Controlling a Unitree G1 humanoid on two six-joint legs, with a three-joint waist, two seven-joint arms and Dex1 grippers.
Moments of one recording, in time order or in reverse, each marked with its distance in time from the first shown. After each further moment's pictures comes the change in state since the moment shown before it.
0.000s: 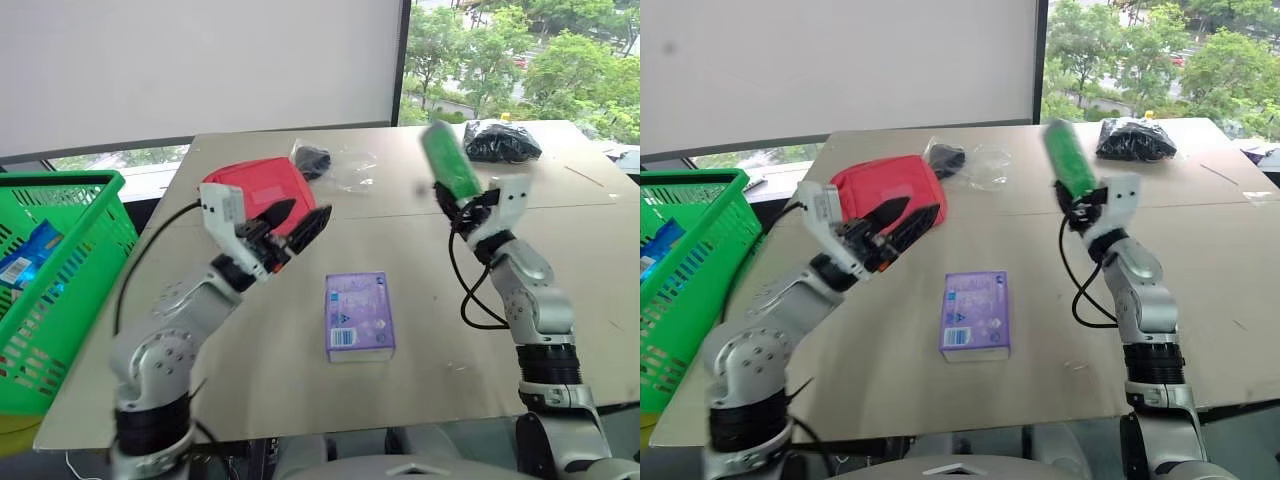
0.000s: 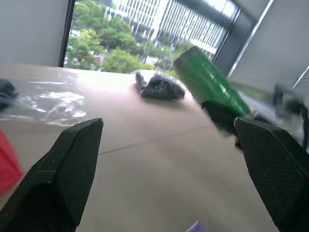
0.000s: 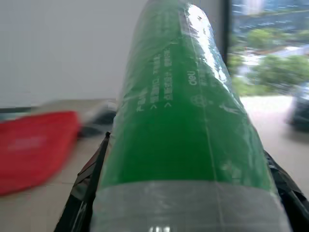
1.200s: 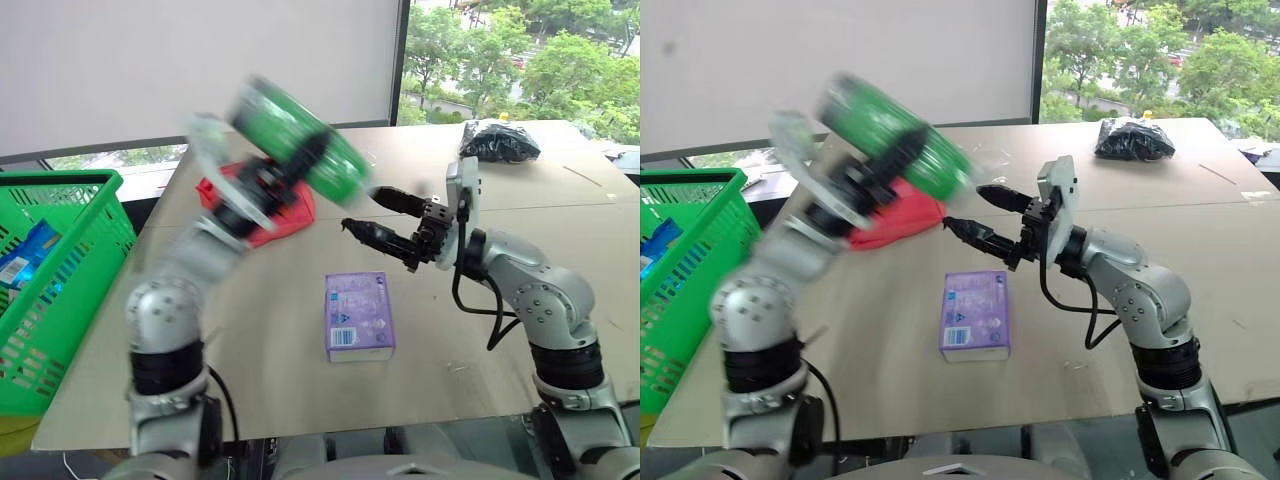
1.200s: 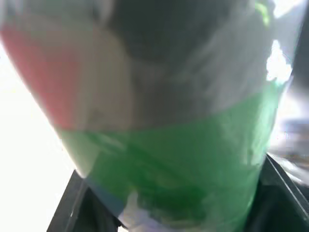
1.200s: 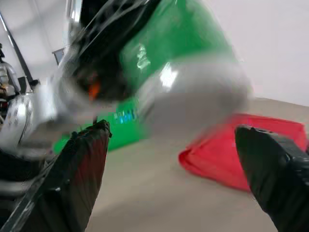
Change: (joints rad) left arm -0.257 0.183 0.050 0.120 -0.060 -0.160 -0.012; right arm -0.059 -0.136 0.099 -0.254 0.340 0.358 0.229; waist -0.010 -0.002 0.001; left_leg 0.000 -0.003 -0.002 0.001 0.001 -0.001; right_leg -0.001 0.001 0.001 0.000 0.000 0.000
